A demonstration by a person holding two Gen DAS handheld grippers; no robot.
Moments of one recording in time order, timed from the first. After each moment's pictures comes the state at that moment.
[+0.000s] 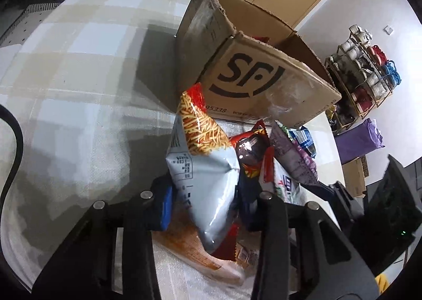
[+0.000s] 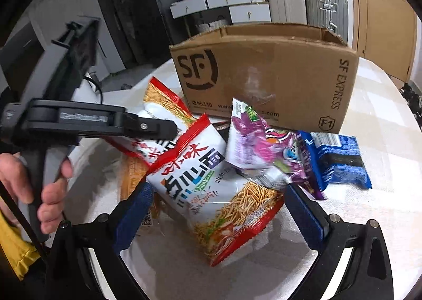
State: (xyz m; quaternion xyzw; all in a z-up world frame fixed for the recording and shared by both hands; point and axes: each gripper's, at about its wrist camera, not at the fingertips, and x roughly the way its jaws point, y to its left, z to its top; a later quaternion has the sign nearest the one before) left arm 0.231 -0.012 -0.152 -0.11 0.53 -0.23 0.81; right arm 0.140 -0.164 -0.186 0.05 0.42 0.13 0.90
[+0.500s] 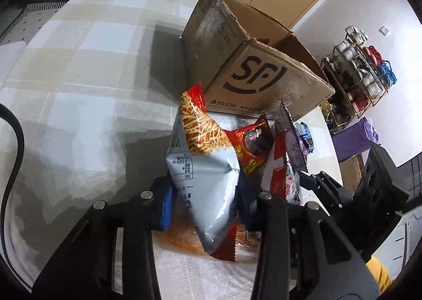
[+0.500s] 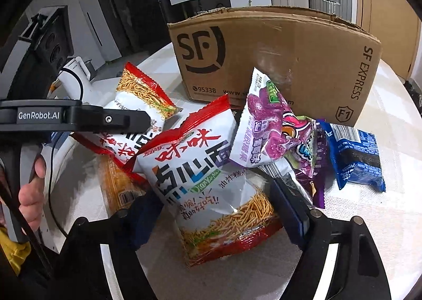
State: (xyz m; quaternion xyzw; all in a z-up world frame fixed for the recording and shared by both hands) left arm 0.224 0.009 -0.152 -0.12 0.53 -0.24 0.80; right arm 0.159 -0.149 -0.196 0.03 0.45 0.13 0.89
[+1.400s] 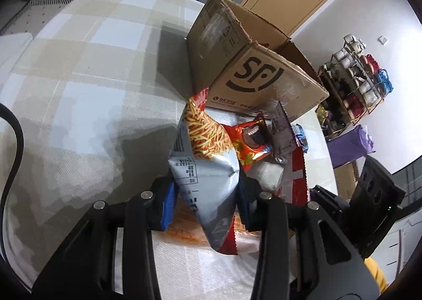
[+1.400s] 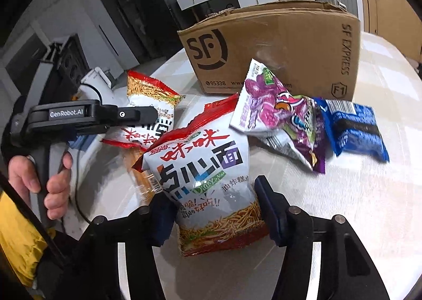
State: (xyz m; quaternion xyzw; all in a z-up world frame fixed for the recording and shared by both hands) left arm 0.207 0.024 -0.148 -0.14 0.52 -0.24 0.81; right arm 0.132 -0.222 -0.182 0.10 0.44 0.18 0.87
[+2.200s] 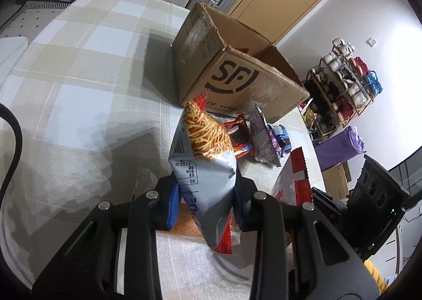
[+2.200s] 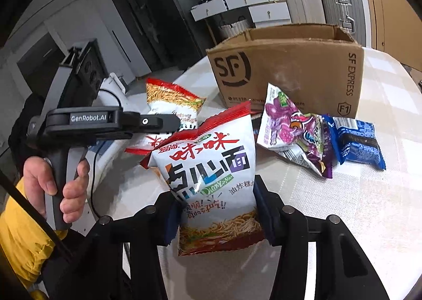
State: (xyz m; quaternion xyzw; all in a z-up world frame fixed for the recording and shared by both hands) left arm 0.188 0.025 -0.133 -0.16 0.49 -0.27 0.81; right arm 0.116 -0.212 -0.156 0.10 0.40 0.21 0.89
